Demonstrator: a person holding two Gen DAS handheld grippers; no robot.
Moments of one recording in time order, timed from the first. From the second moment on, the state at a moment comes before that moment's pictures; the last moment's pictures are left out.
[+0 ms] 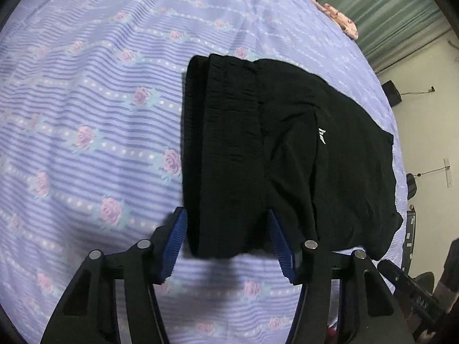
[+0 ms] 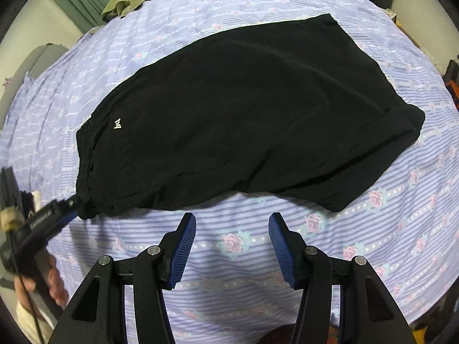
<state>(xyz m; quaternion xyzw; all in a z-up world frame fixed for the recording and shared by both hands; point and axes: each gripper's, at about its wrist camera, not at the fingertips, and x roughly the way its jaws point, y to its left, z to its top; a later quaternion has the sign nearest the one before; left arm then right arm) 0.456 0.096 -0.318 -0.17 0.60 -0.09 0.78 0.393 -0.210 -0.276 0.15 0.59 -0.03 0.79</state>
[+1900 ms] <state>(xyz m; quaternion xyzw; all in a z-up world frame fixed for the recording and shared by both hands) 0.569 0.105 -0.304 -0.09 0.56 -0.02 0.83 0.470 -0.175 -0.255 0.09 0.52 0.00 0.85</state>
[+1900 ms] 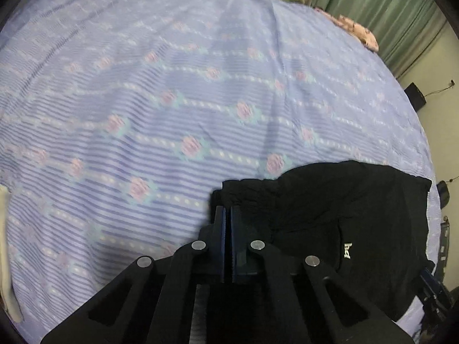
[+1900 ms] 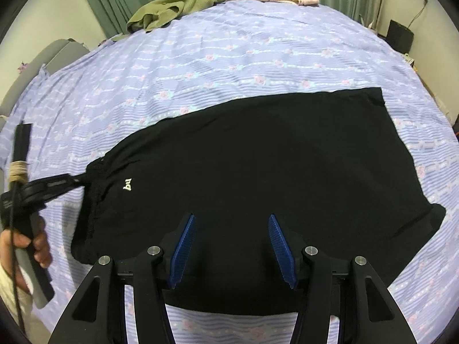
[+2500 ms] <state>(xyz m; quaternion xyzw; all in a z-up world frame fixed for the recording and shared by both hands) 0.480 -0.007 -0.225 0.12 0.45 -0.08 0.88 0.395 -0.285 -0.233 0.12 0.49 -0.08 0.86</state>
